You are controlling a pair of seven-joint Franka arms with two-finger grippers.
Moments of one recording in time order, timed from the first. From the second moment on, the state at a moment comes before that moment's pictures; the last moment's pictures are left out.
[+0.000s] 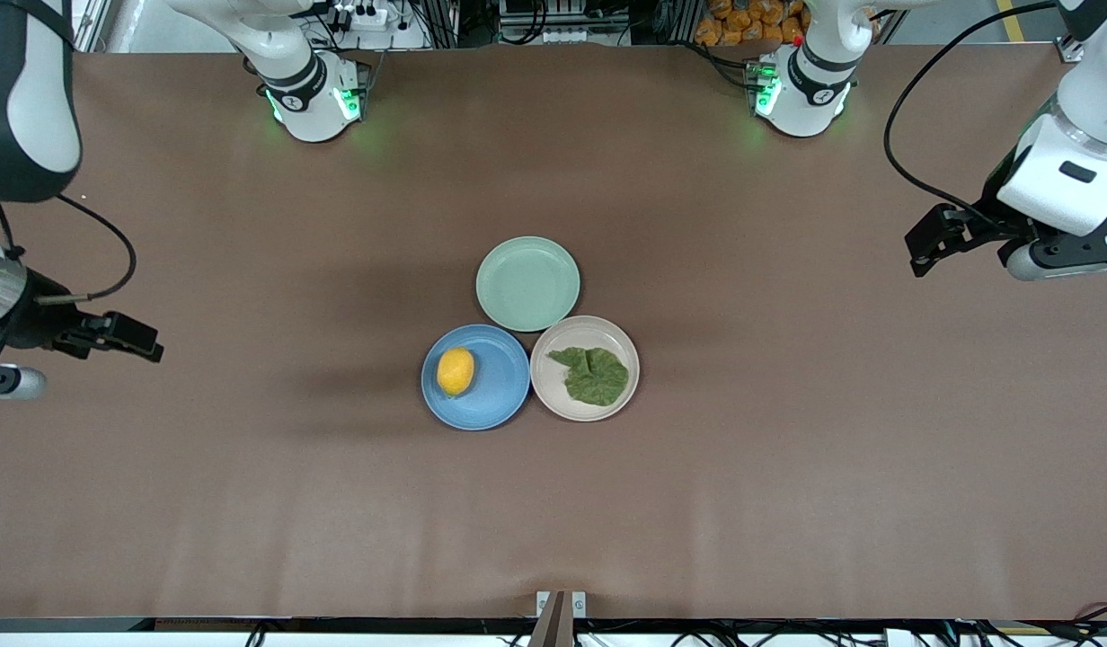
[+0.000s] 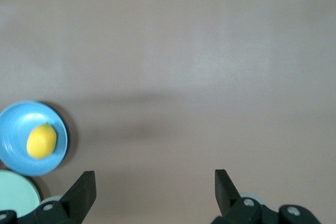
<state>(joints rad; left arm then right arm) -0.09 0.07 -0.13 -1.46 0.09 1.62 -0.29 0.01 0.27 -0.02 -1.37 0.04 1.68 -0.01</state>
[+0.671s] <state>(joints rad) -0.08 0.03 -0.10 -1.47 0.06 1.57 -0.29 0.01 0.16 -0.03 -1.37 0.00 1.57 -0.13</state>
